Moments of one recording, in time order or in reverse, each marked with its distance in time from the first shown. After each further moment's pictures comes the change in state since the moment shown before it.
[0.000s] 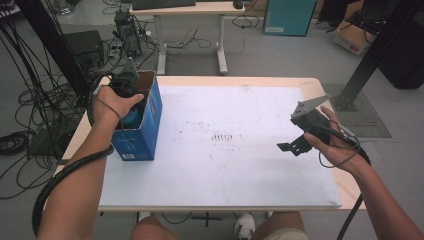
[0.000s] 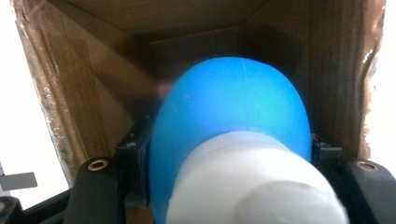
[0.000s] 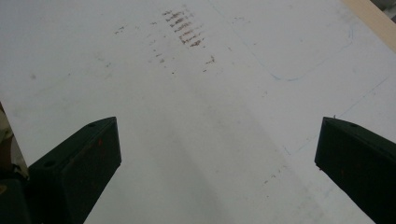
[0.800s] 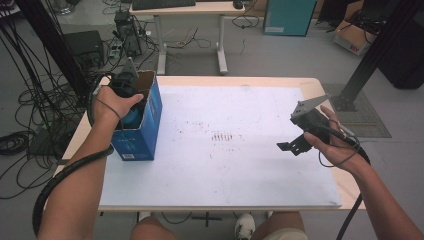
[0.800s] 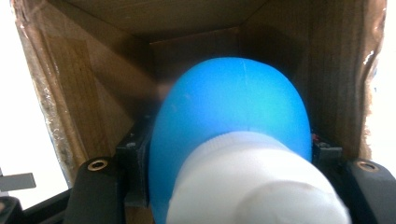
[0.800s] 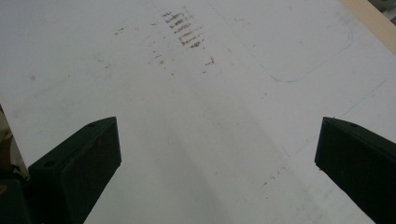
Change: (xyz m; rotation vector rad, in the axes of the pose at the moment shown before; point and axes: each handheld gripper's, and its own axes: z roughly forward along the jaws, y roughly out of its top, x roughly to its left) left arm 0.000 0.000 0.000 -0.001 -0.003 -0.004; right arm -0.001 0.001 0.001 -0.006 0.000 -0.003
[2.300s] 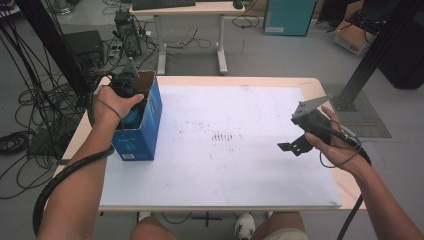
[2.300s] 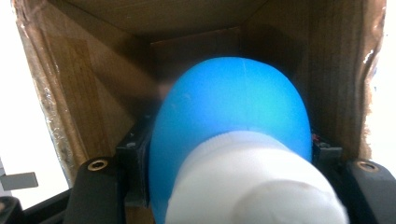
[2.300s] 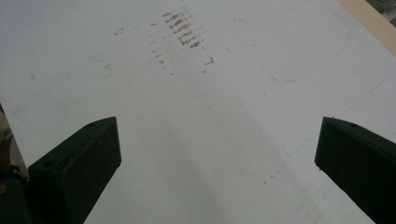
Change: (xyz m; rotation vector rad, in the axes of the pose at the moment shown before) left arm -0.001 0.000 0.000 0.000 0.011 0.005; right arm -0.002 -0.002 -0.001 -0.013 -0.001 -0.027
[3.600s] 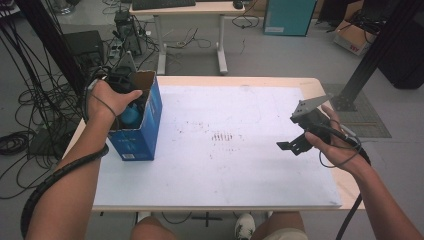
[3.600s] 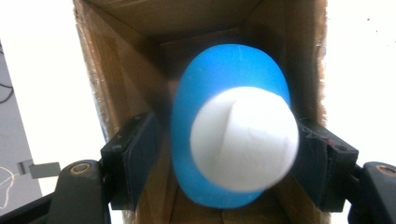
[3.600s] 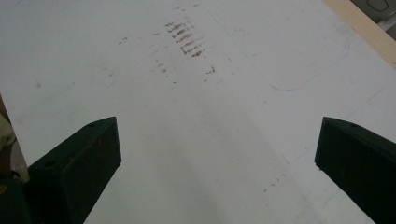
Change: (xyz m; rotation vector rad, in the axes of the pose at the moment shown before) left arm -0.007 -0.009 -0.031 -0.025 0.044 0.027; right arm 0.002 0.004 -0.002 -0.032 0.003 -0.007
